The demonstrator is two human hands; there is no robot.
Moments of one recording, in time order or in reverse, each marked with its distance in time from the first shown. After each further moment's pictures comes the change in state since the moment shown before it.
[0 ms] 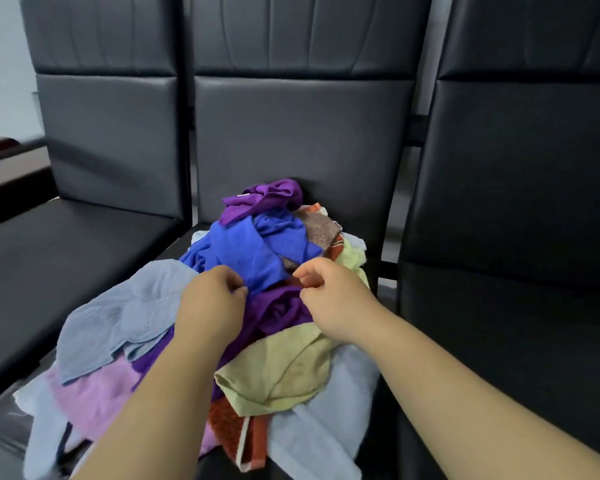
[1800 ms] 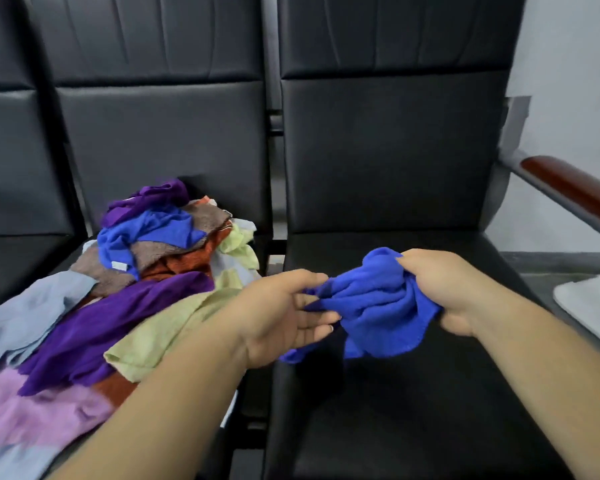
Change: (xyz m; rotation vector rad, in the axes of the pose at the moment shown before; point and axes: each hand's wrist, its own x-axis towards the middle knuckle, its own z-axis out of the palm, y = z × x) left_hand -0.166 0.172 0.041 -0.968 -1.075 -0.269; right_hand -0.201 0.086 -0.197 0.492 0.330 0.458
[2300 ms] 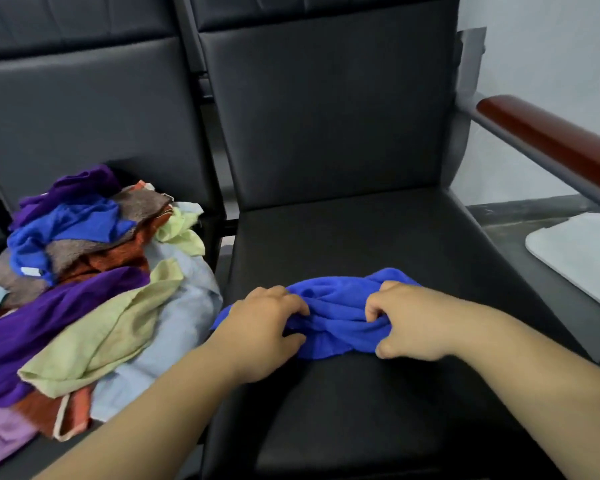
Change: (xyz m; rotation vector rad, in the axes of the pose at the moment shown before) left_hand 0.071 -0.069 0.016 1.619 0.065 0.374; right_hand 0.004 0.074 -0.059 -1.263 -0.312 -0.061
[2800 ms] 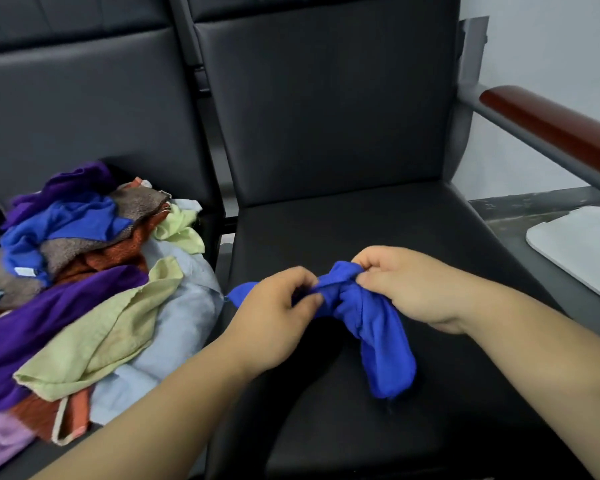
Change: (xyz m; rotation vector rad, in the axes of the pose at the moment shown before) left_hand 0.006 0.017 0.003 -0.545 0.257 0.035; right_hand 0.010 -0.010 -0.010 0.873 0.202 -0.094
